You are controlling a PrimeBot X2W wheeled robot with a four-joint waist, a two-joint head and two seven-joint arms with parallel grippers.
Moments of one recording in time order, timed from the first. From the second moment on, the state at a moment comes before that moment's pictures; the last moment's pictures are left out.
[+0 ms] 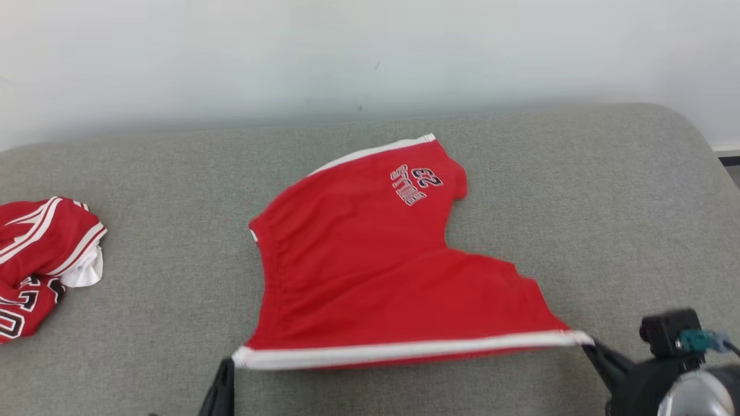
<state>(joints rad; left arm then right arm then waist) 0.04 0.14 -0.20 0.19 -0.68 -0.13 -0.26 0.03 -0.39 0.09 -0.08 0.40 0.13 0.54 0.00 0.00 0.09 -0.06</state>
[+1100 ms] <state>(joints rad) -0.30 0.15 -0.32 0.27 -0.50 -0.08 -0.22 -0.32 -0.50 0.17 0.05 0.41 0.13 0.45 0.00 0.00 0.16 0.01</state>
